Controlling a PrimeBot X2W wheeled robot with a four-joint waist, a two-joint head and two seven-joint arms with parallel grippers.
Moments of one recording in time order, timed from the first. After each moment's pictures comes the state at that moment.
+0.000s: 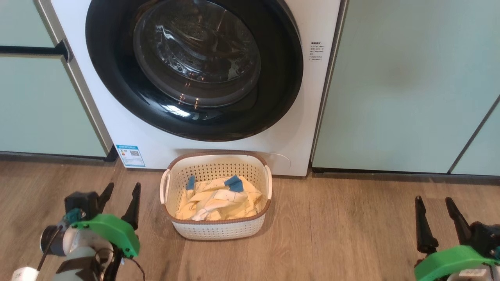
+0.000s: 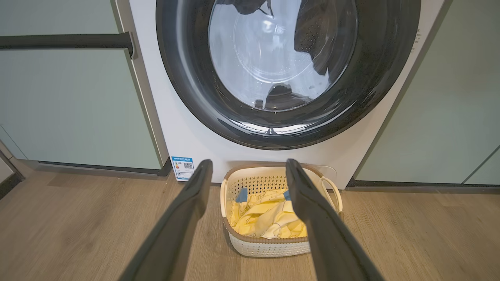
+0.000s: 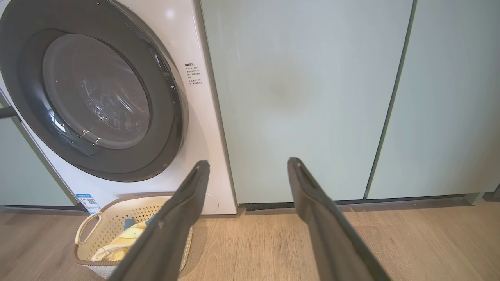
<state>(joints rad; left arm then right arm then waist) -0.23 0.20 0.00 0.63 -0.27 -0.13 -0.26 -0.04 -0.05 -0.02 0.35 0.15 0.13 -0.26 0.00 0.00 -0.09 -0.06</state>
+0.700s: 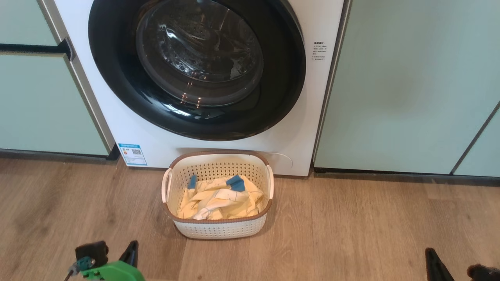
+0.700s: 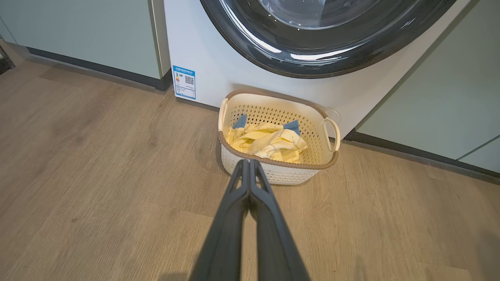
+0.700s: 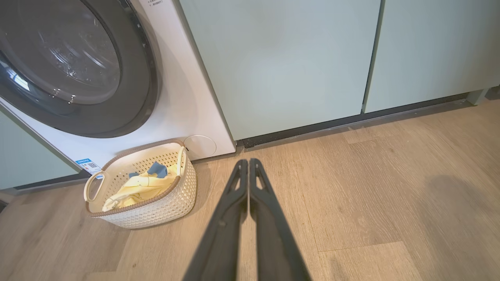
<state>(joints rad) -0.08 0.13 -0.01 0.70 -0.39 -0.13 -0.22 0.07 -0.05 -0.02 0.47 0.27 0.13 -0.22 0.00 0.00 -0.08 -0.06</state>
